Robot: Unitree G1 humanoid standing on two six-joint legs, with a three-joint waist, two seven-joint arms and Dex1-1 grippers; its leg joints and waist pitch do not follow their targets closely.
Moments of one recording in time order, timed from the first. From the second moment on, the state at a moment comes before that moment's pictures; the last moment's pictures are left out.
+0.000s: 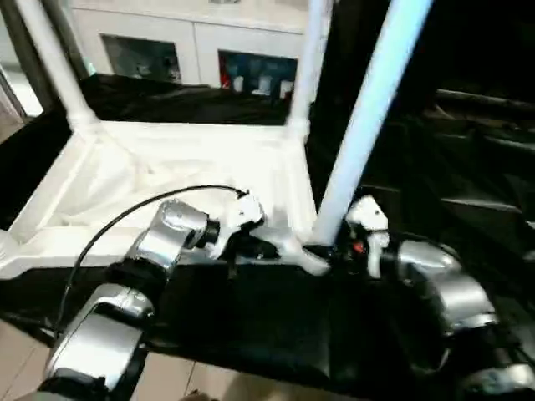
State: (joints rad) left arm -0.74 0.24 -0.27 0.87 0.08 0.03 -1.22; right arm -0.36 -0.30 0.12 0.37 0.14 0.21 0.84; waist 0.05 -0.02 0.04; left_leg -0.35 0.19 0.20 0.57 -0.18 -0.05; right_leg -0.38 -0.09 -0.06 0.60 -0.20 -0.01
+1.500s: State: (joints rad) left arm -0.75 0.28 -0.28 0.89 0.05 -0.03 -1.44; right arm -0.33 -0.44 0.18 0.27 0.20 0.23 1.11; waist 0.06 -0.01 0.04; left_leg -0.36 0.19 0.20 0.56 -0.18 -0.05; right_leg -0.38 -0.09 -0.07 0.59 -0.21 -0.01
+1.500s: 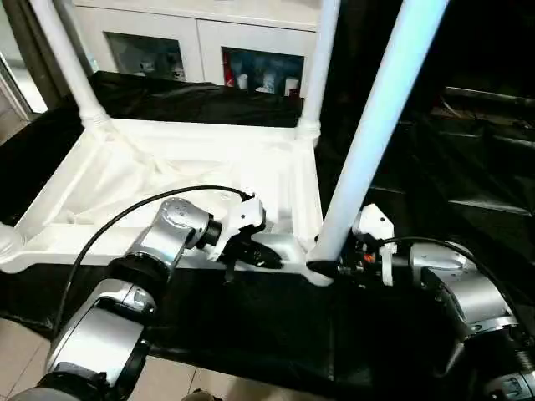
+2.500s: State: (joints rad) left arm -0.84 0.03 -0.24 1.03 0.13 0.03 -0.82; right arm -0.41 -0.11 -0.04 0.43 0.08 0.24 0.31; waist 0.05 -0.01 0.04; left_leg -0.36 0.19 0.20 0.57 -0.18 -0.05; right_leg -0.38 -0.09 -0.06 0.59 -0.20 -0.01
